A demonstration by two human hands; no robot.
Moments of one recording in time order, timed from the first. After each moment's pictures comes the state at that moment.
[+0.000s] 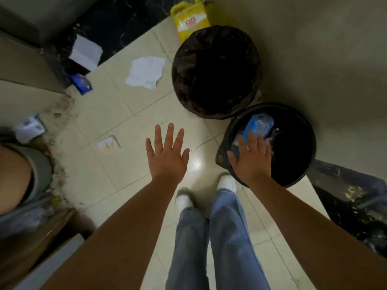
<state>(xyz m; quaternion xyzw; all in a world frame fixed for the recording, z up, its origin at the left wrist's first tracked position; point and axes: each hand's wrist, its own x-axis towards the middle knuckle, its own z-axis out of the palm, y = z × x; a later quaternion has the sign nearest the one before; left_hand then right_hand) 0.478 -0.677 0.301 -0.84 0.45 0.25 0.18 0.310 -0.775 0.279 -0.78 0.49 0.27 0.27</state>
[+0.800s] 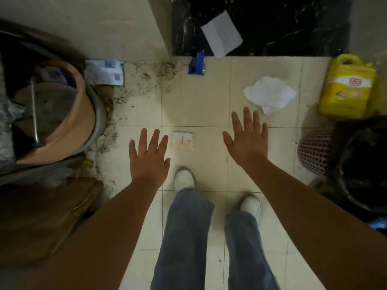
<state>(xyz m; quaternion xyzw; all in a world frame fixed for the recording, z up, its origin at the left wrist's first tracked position) 0.843 -0.401 0.218 -0.90 0.26 0.30 0.16 0.772 -0.613 0.212 -0.91 0.25 0.29 0.15</state>
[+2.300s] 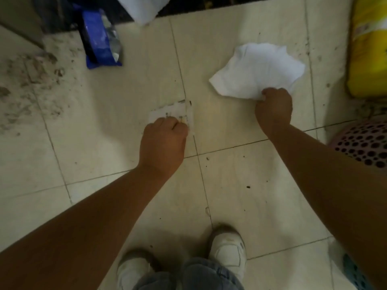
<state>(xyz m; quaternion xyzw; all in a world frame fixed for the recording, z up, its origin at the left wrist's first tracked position) 0.876 -0.611 -0.062 -0.85 0.47 0.19 -0.12 0.778 -0.813 -0.102 -0.80 0.55 0.10 0.20</state>
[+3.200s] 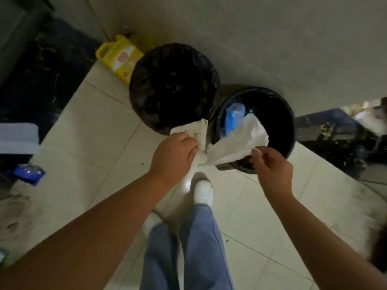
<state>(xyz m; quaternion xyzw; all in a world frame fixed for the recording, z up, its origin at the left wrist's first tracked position) 0.562 -0.742 0.302 -0.56 0.76 0.30 -0.14 0.361 -0.711 0.315 -0.44 0.82 -0.18 0.30</state>
